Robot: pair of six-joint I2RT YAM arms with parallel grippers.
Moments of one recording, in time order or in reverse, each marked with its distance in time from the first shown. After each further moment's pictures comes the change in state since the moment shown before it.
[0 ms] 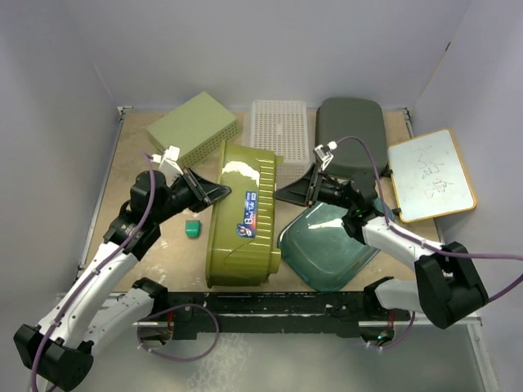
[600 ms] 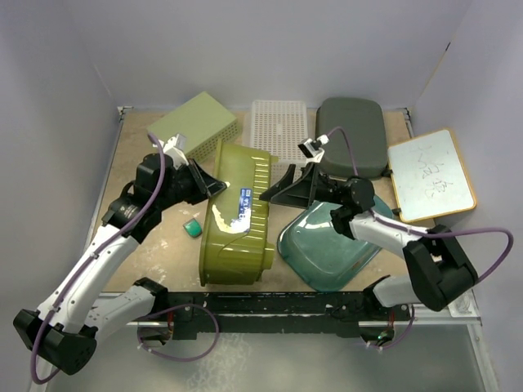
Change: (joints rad) left arm -0.005 0.142 0.237 -0.306 -0.137 0.268; right arm 0.089 0.135 0.069 0.540 -0.077 0.323
